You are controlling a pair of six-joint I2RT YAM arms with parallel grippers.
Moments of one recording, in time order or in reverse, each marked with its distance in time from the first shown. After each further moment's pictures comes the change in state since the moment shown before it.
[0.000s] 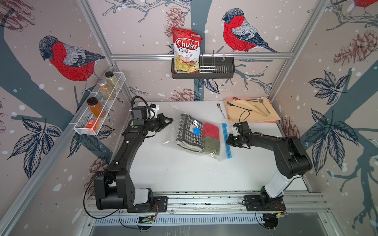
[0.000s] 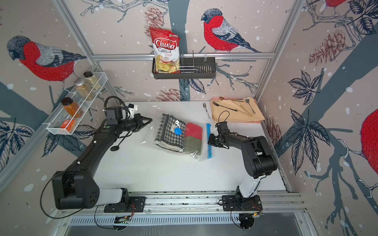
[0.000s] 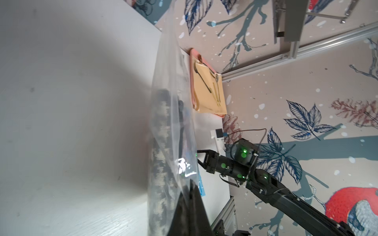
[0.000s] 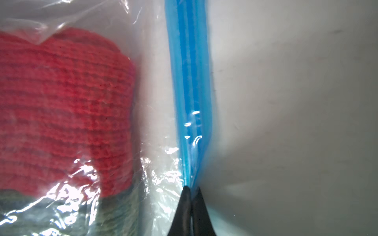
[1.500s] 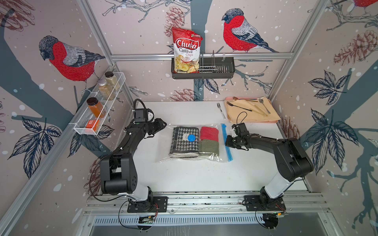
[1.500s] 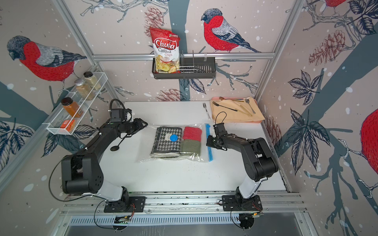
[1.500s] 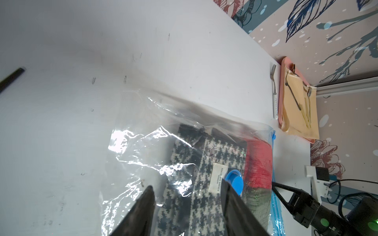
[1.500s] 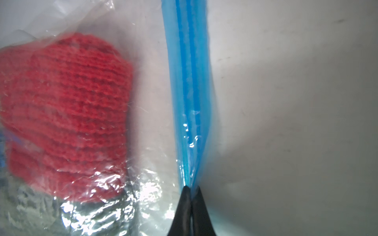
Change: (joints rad) left arm 0.080 0.177 -0.012 -0.124 -0.361 0.251; right arm 0.034 -0.058 -0.039 -0.026 0.093 0.002
